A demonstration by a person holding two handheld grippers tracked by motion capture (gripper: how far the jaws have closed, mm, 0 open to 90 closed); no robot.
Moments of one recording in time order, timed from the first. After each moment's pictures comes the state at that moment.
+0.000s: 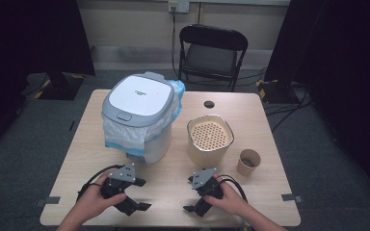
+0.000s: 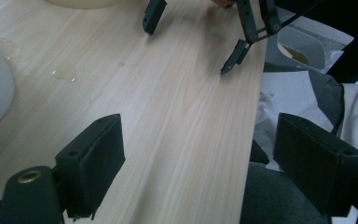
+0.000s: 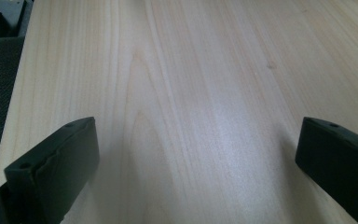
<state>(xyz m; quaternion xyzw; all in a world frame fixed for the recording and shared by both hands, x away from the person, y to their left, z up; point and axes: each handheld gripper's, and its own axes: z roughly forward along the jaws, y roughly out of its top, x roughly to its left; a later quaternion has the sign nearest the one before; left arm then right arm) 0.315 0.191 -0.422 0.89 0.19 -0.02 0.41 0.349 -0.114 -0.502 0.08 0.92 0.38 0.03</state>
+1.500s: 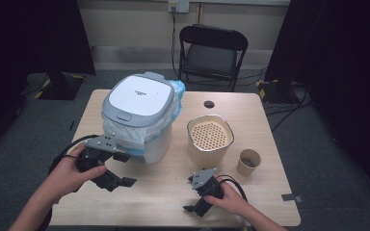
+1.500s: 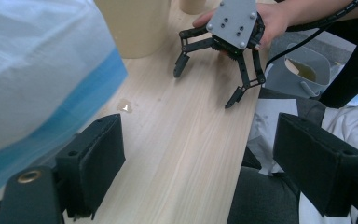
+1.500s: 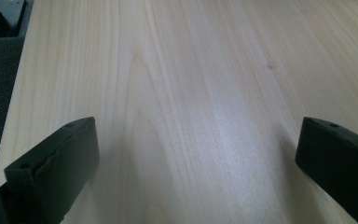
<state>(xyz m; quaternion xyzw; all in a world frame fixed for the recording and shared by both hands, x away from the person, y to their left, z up) 0.331 0.221 -0.316 0.89 0.21 0.01 0.40 0.349 -0.114 -0.502 0.08 0.92 0.38 0.03</state>
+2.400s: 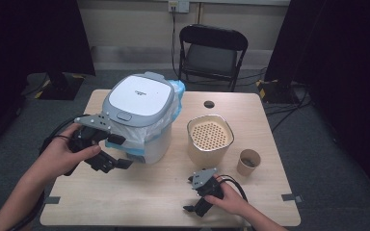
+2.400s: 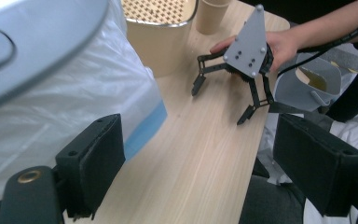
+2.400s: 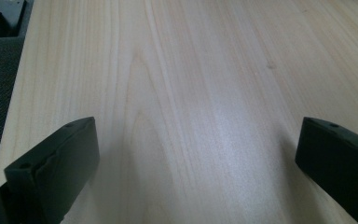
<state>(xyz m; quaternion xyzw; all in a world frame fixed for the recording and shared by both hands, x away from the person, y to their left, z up) 0.349 0.225 -0.270 0.89 0.22 0.03 0.40 0.349 -0.114 -0.502 0.08 0.92 0.38 0.03</state>
